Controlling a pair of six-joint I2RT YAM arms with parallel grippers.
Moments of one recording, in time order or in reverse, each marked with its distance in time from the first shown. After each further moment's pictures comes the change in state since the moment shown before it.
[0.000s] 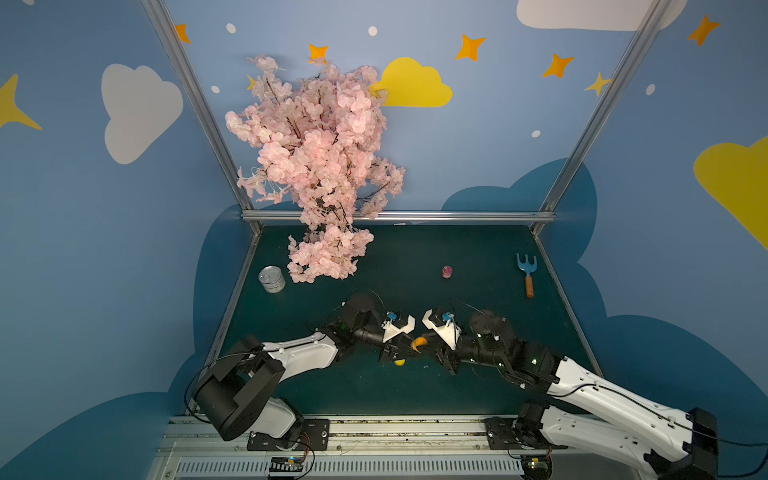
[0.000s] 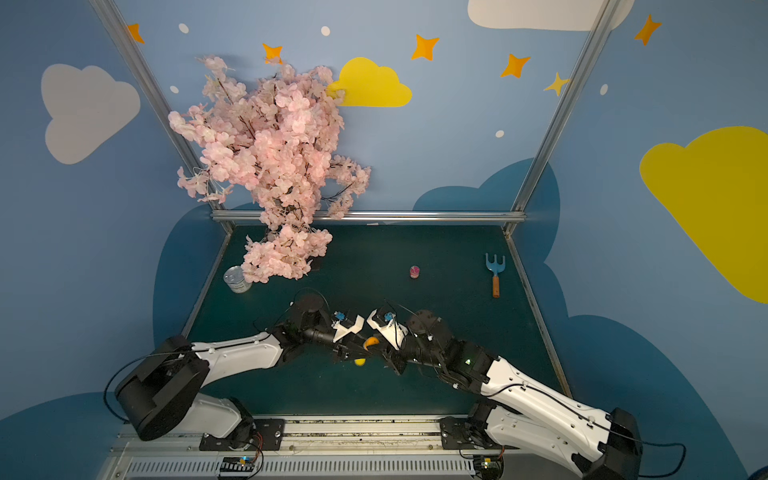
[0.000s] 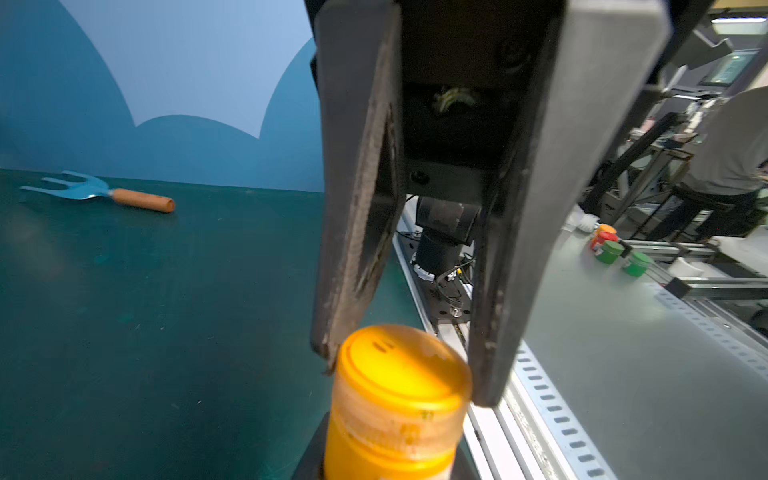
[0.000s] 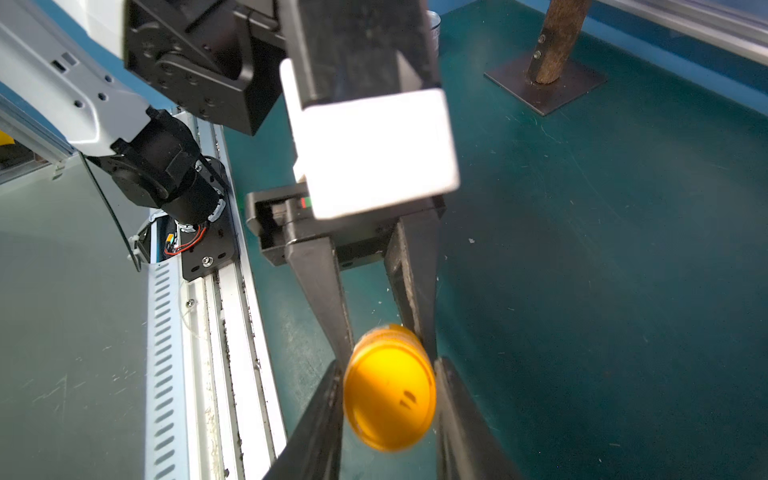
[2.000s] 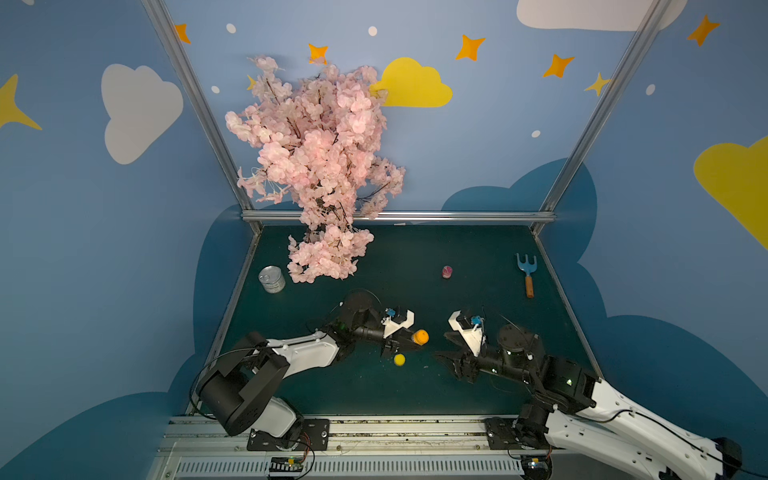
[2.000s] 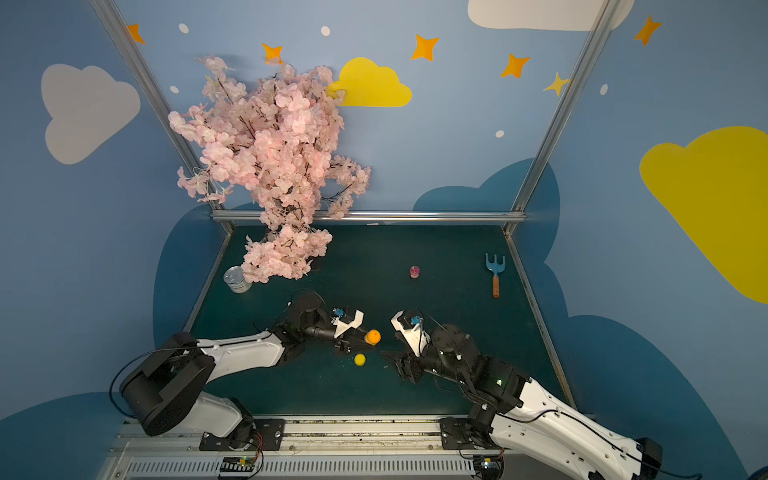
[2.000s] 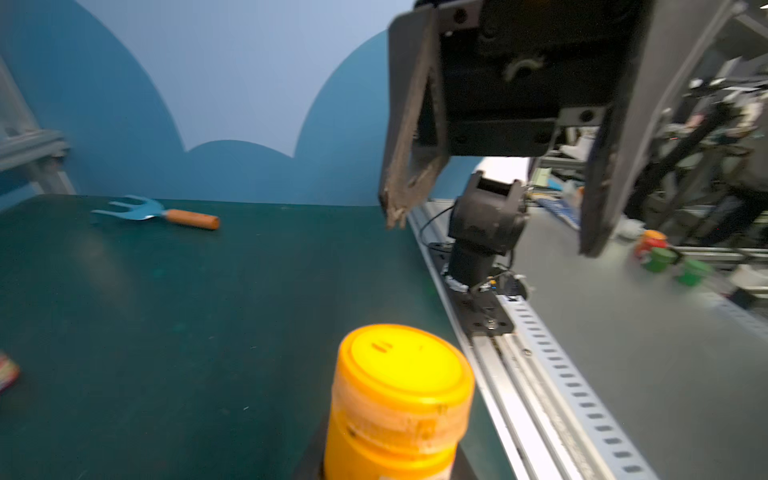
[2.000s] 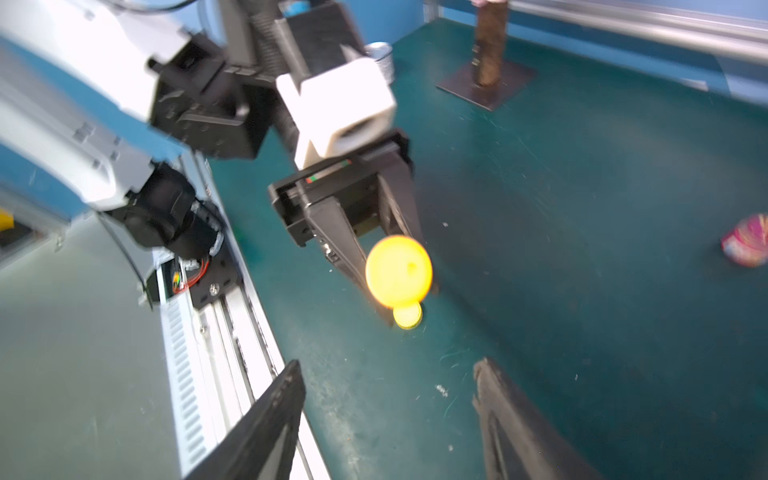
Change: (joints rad) left arm 0.018 0.063 0.041 0.082 0.056 -0.031; right arm 0.031 -0.243 -0.031 -0.136 0.096 0.097
